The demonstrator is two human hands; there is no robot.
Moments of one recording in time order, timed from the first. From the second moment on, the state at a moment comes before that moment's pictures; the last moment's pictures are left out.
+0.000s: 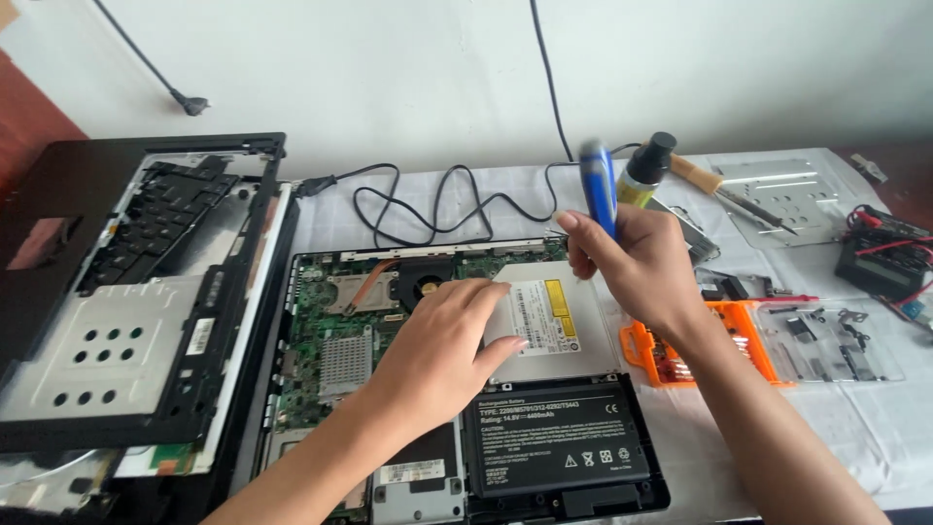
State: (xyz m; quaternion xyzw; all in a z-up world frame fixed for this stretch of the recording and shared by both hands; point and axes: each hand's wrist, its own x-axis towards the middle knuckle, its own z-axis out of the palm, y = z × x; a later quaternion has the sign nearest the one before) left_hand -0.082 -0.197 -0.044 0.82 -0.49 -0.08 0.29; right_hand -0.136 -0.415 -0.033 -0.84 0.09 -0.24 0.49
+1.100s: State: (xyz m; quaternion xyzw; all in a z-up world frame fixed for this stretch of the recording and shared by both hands) left_hand -0.084 -0.192 -0.092 0.80 -0.45 -0.01 0.39; right_hand -0.171 -0.413 -0.041 -0.86 0.39 -0.03 0.32
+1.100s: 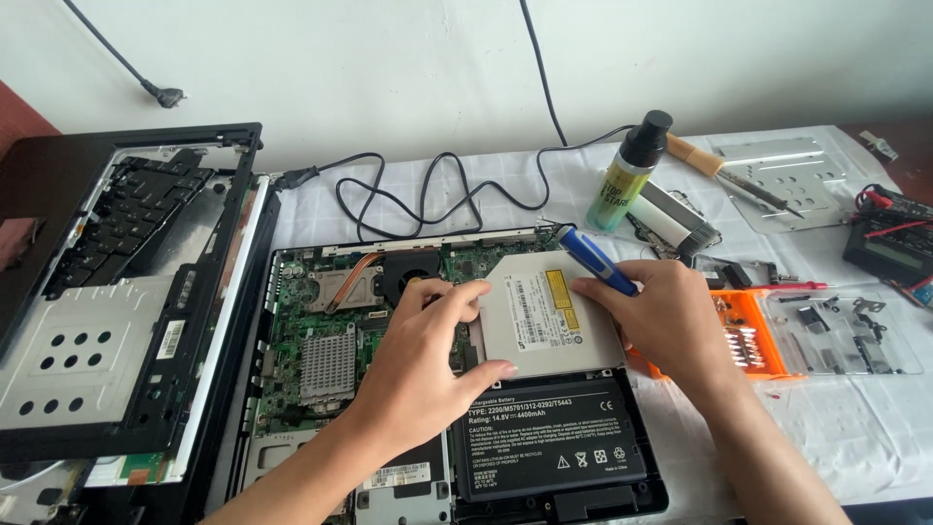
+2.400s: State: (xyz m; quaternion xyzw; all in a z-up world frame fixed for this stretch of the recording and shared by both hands) left_hand -0.090 -0.112 0.016 0.66 0.09 -0.27 0.70; right_hand -0.133 -0.385 -0.028 -0.68 0.21 0.00 0.70
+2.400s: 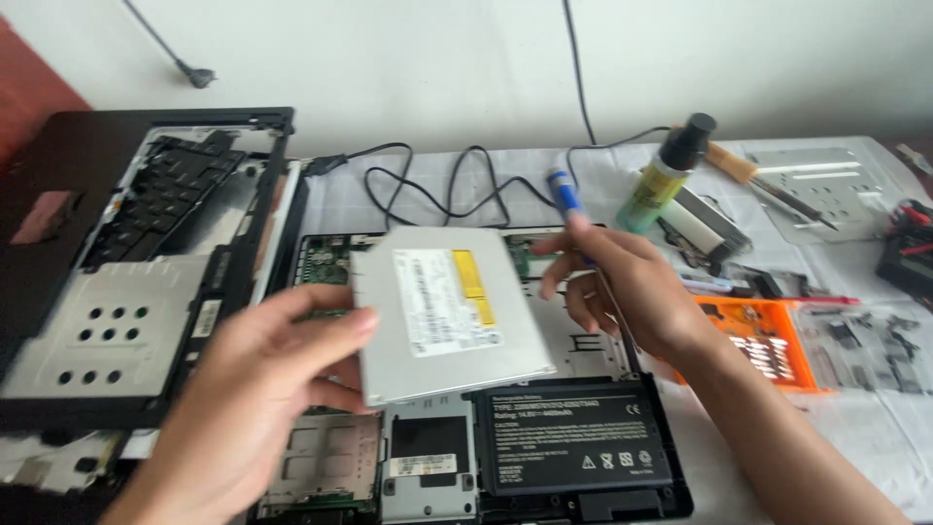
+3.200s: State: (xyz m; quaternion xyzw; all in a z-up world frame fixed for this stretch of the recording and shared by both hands) left_hand -0.005 0.065 -0.009 0.86 0.13 0.01 0.49; right_hand -0.135 -0.392 -0.074 -0.68 0.28 -0.07 0.67
